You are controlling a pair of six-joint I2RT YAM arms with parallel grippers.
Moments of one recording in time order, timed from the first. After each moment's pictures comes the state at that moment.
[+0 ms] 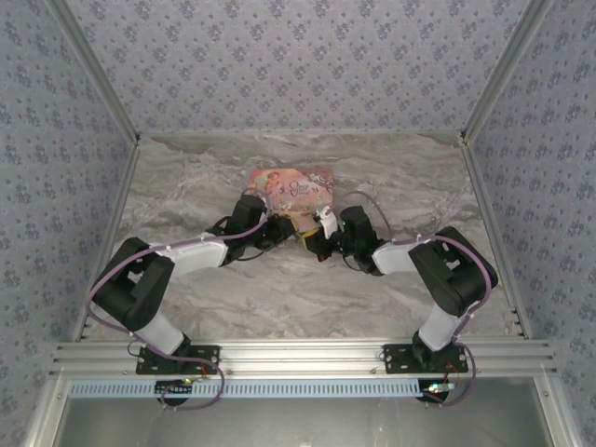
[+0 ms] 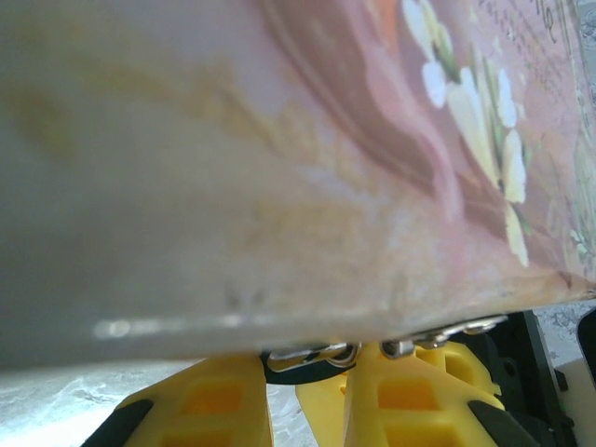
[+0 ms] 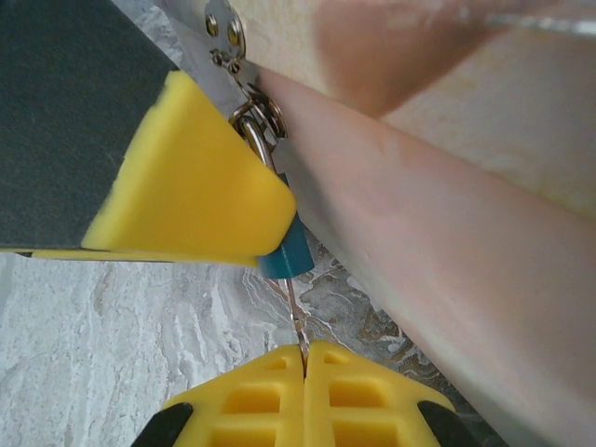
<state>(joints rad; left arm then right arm) -0.62 1.59 0.78 0.18 0.32 -1.07 0.57 1.70 0.63 0.57 -0.49 0.12</state>
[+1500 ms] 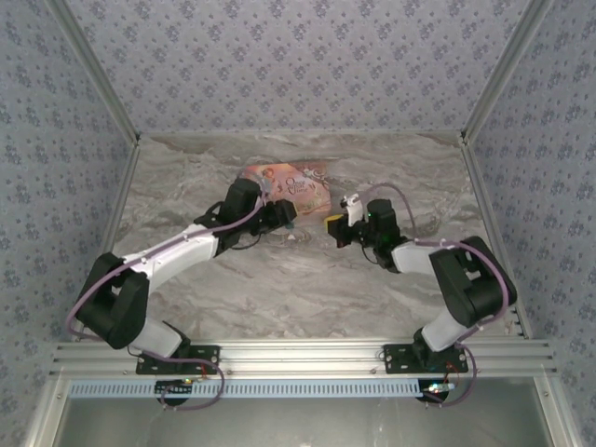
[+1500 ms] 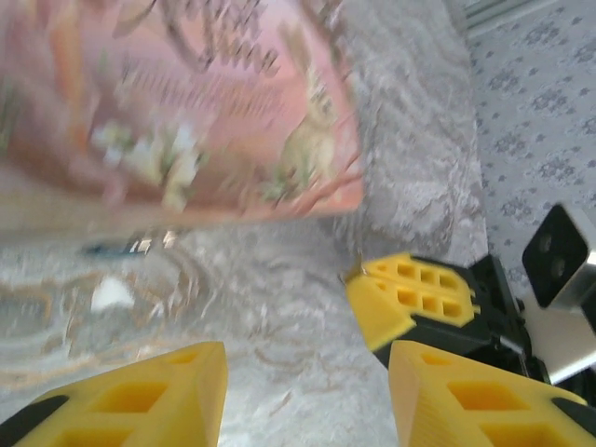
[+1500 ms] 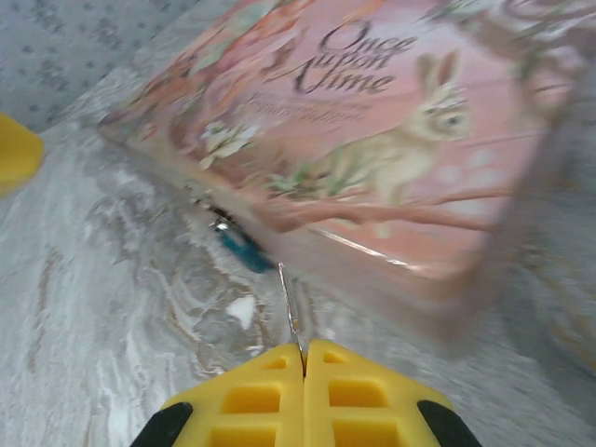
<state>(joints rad) -0.61 1.48 0.96 -0.07 0.25 -0.89 0.39 1.55 0.57 0.55 -0.45 0.15</state>
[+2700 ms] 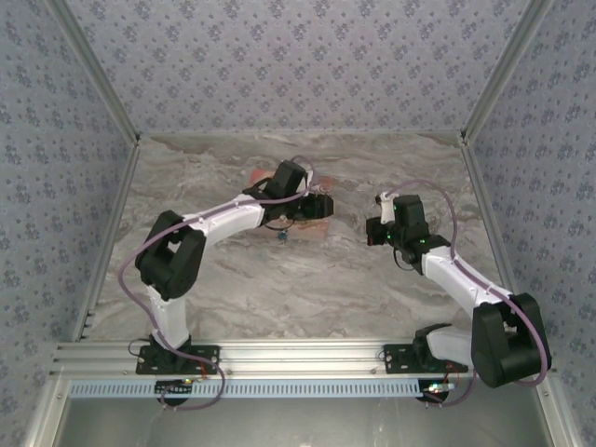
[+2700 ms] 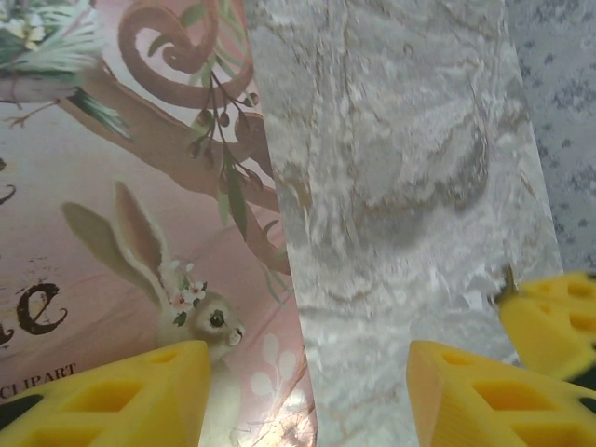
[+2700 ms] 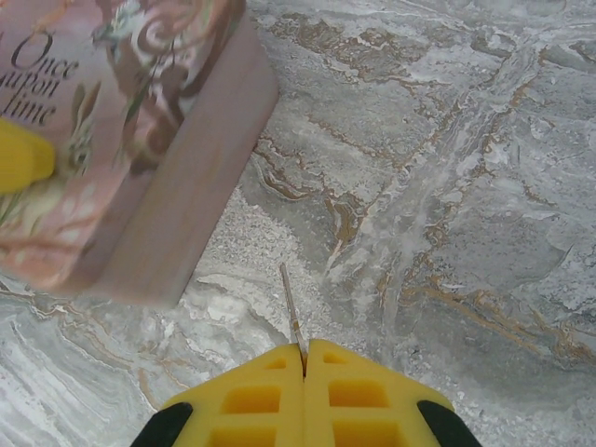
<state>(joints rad) -0.71 1.89 1.35 -0.22 0.34 -0.66 0.27 1.22 0.63 -0.12 -0.17 0.15</state>
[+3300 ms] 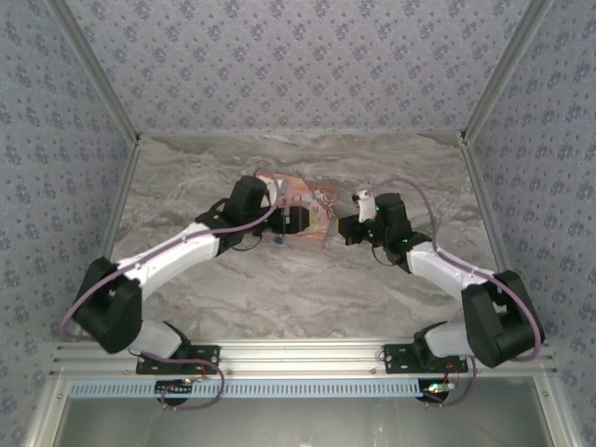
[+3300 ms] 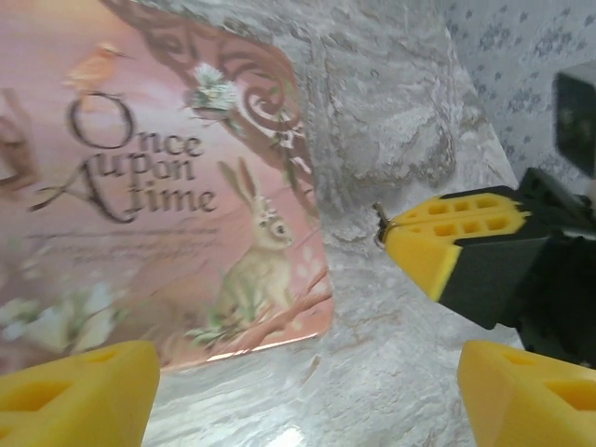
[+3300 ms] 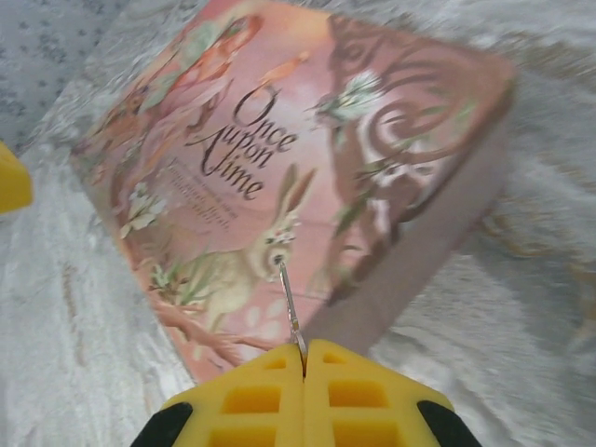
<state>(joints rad) -0.66 1.41 0.95 -0.15 0.27 -0.56 0.40 1.36 0.65 0.14 -0.40 0.28</state>
